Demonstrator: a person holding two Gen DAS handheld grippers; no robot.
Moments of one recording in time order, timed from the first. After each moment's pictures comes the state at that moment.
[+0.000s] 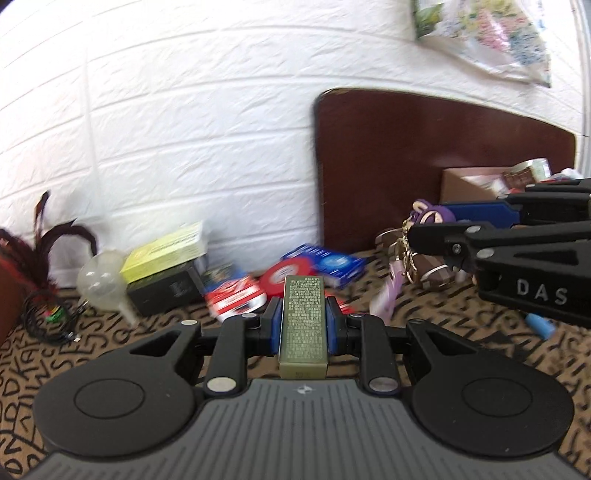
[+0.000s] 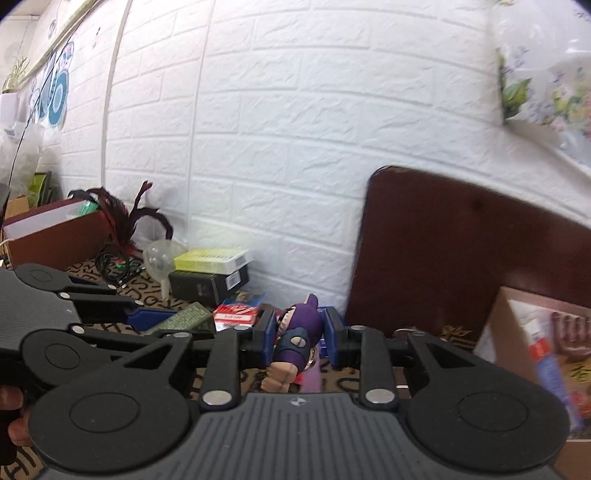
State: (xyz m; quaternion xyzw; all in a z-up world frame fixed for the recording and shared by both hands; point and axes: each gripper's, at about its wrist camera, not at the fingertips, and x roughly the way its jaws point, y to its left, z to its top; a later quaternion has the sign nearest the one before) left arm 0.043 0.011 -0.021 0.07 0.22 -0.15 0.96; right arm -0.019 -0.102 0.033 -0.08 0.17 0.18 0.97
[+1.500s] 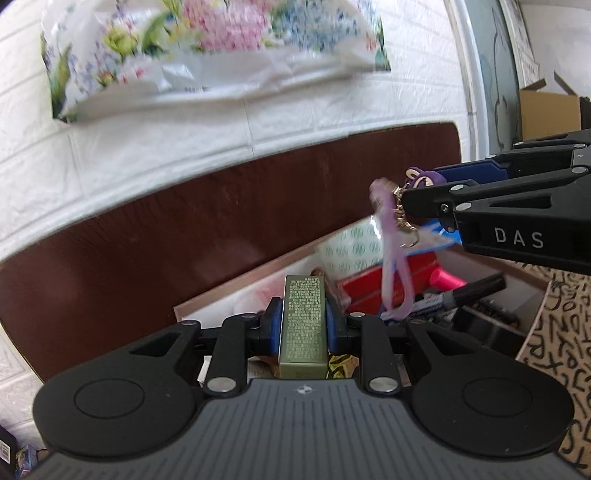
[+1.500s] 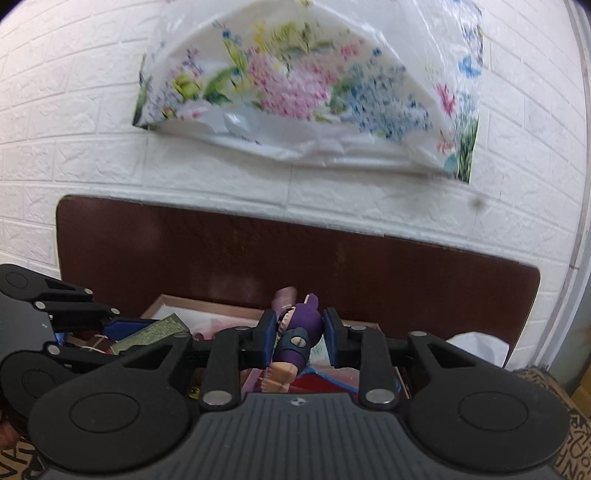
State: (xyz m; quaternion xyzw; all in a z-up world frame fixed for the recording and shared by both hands) left arm 0.119 -0.284 0.001 0.17 0.17 -0.31 0.92; right arm 0.034 -0.400 0.064 -0.06 0.15 -0.03 0.99
